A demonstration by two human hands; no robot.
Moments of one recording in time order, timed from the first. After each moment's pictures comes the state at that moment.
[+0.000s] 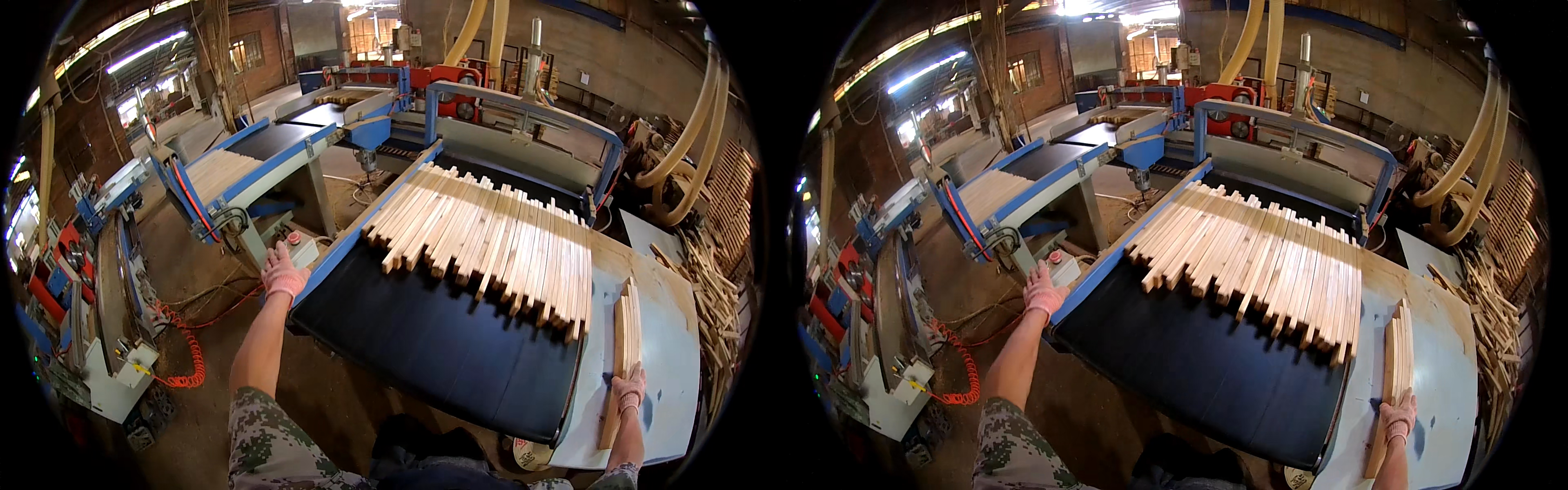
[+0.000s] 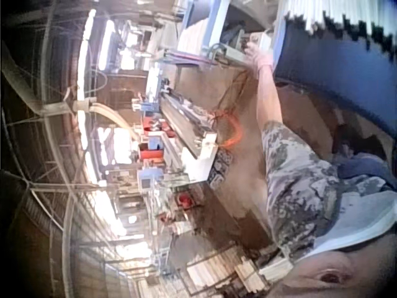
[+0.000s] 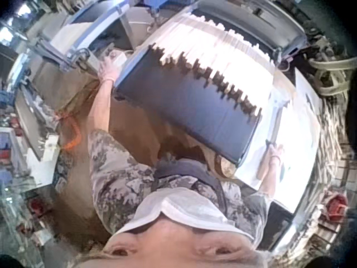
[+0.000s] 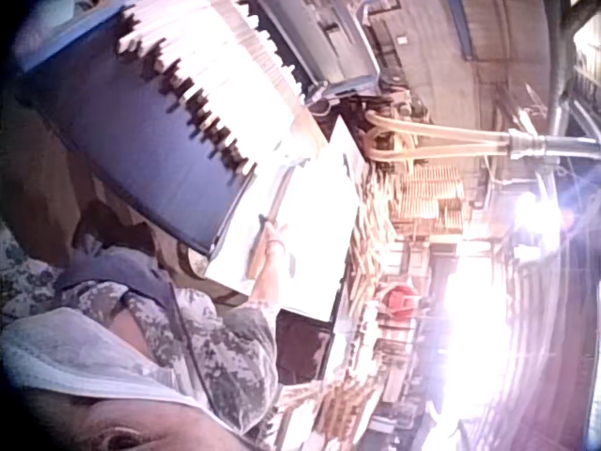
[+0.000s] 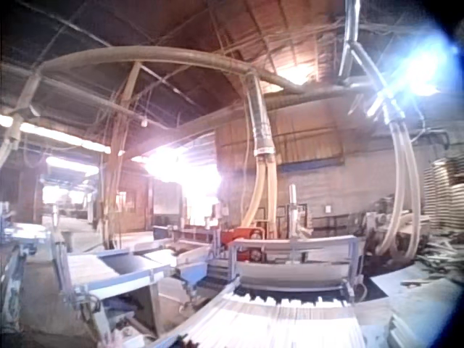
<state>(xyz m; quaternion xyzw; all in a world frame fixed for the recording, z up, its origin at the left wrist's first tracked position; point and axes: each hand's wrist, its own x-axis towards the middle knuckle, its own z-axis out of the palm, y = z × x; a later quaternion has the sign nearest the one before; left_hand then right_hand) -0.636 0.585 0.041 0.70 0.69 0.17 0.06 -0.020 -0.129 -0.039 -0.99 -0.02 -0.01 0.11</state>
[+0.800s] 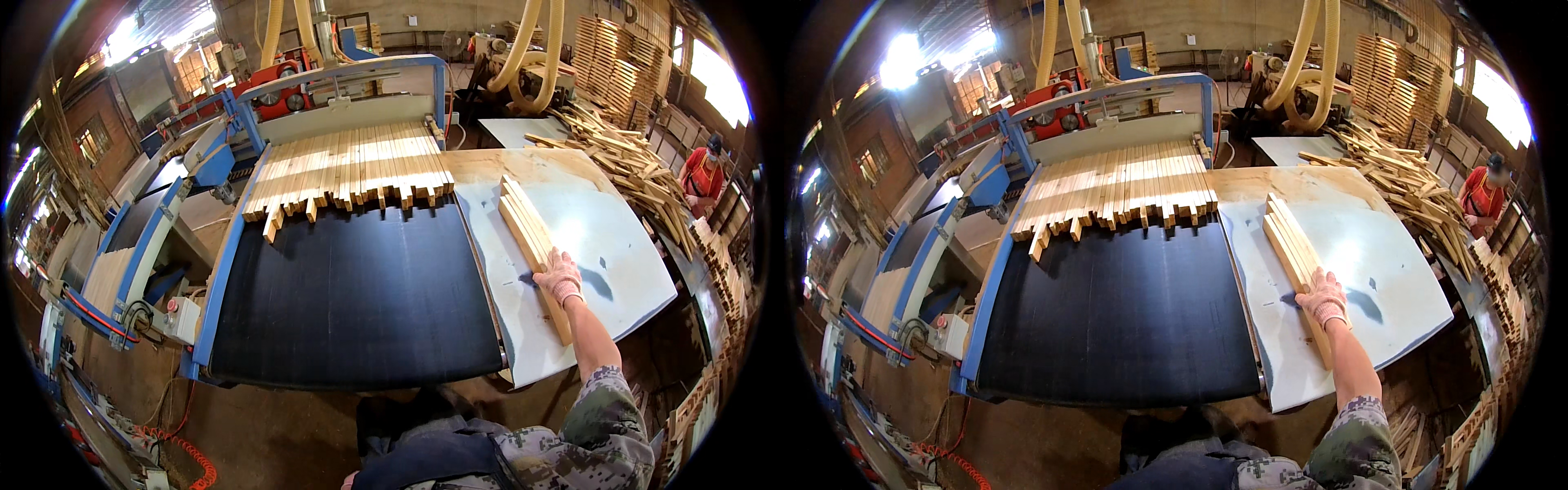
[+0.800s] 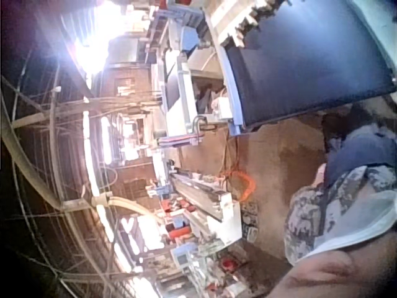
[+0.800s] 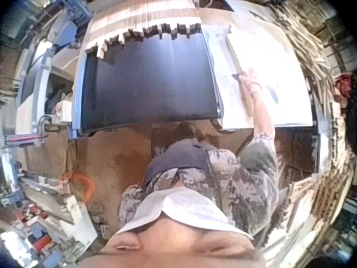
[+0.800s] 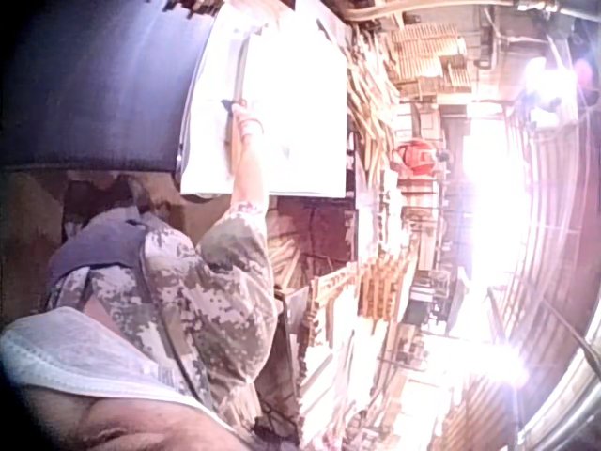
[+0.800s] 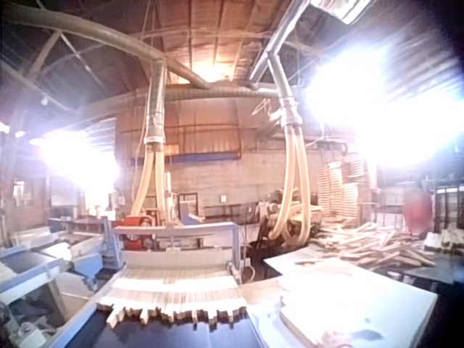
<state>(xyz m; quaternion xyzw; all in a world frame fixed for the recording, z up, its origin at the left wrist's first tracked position) -0.733 0.144 -0.407 0.73 0.45 -0.42 0.30 -0.012 -0.136 0.011 -0.99 0.00 0.05 0.09</state>
